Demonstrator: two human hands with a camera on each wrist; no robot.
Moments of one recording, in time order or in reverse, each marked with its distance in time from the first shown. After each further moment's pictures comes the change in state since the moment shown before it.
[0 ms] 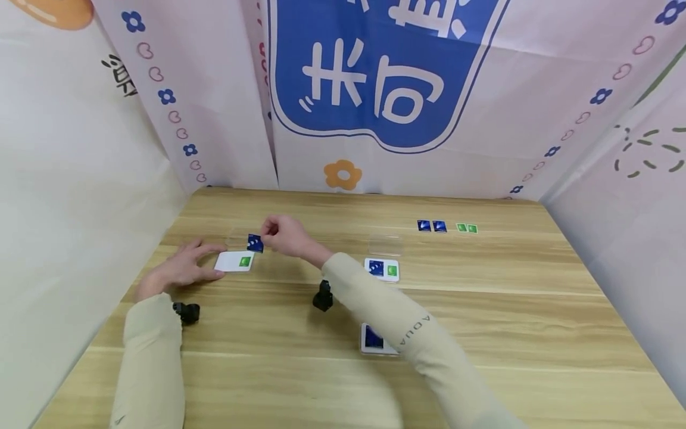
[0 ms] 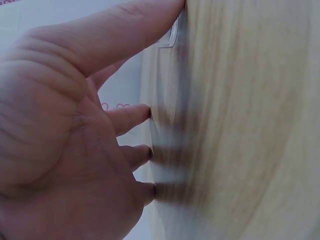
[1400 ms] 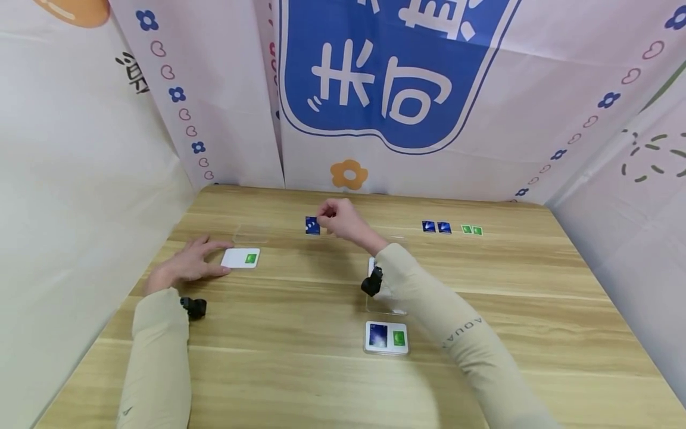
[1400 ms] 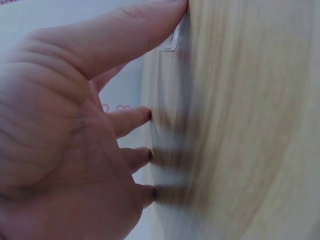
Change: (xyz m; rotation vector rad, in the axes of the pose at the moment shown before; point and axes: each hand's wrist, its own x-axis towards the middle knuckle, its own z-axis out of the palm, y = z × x) left_hand -0.002 0.000 -0.002 -0.034 -0.013 -0.032; right_hand -0.032 0.043 -0.080 0.029 0.104 0.034
